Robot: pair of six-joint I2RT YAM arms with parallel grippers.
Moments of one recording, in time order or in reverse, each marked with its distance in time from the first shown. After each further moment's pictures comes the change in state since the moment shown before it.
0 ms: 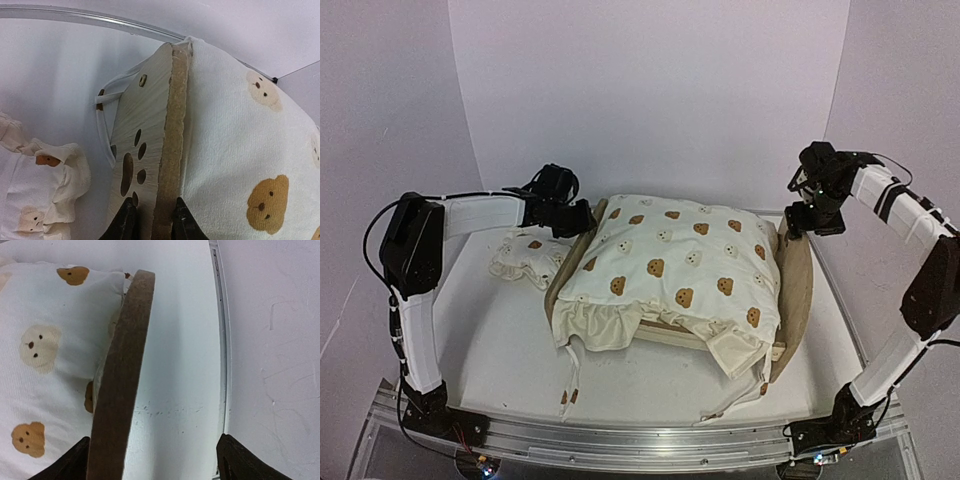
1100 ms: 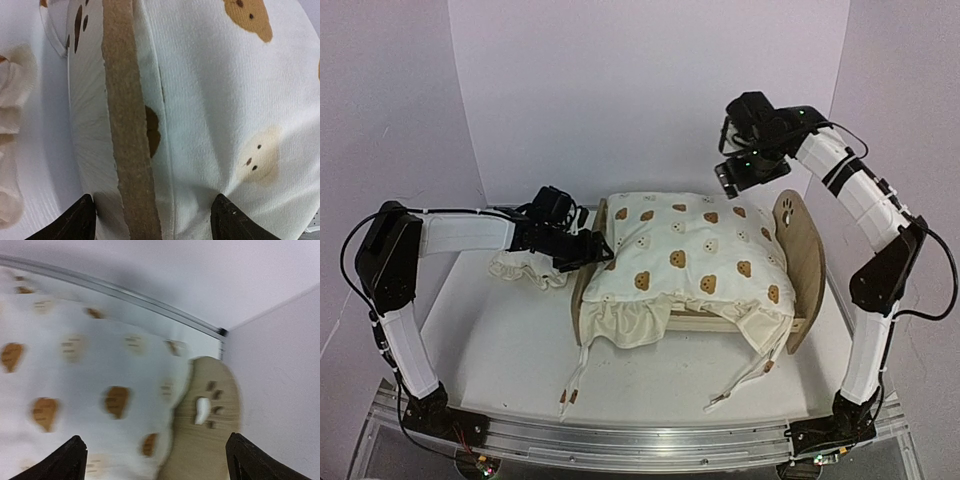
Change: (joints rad) left arm -0.074 -0.186 -0.282 0.019 0.209 0.006; right arm 0.322 0.343 0.668 -0.114 0.243 -0.121
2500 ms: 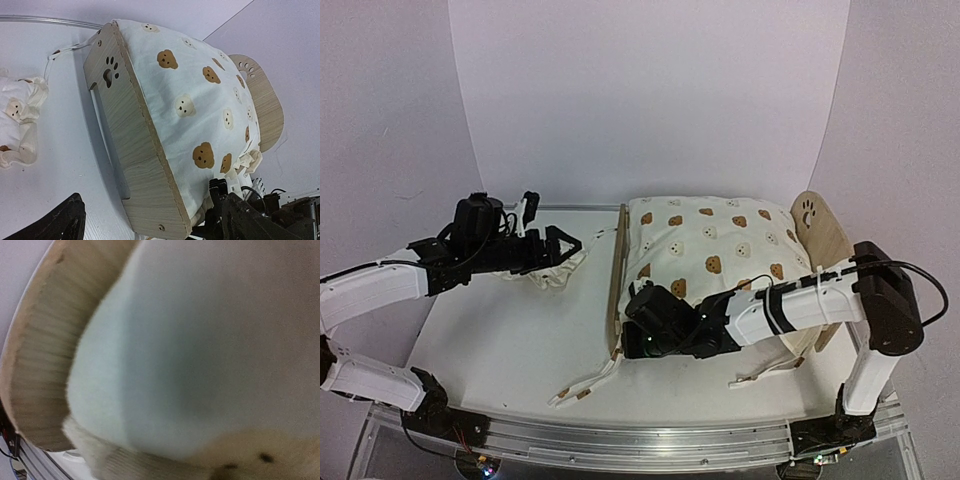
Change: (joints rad) left arm -0.040 -0.643 -0.443 0.146 -0.061 -0.010; right arm 0.676 -0.120 -1.152 1.094 -0.245 0.868
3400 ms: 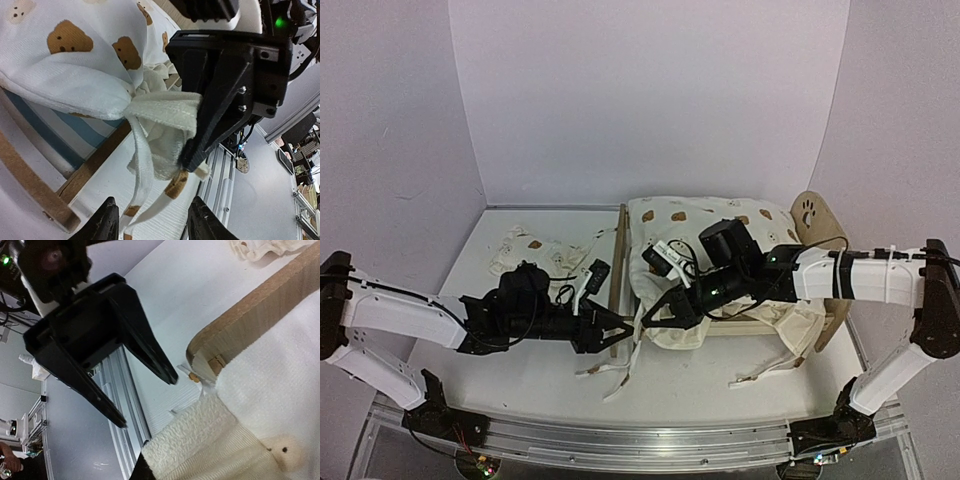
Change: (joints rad) left arm -0.393 0.140 -0.266 0.546 0.061 0.188; right arm -0.309 -0.296 -0.091 -0.048 -0.862 -0.571
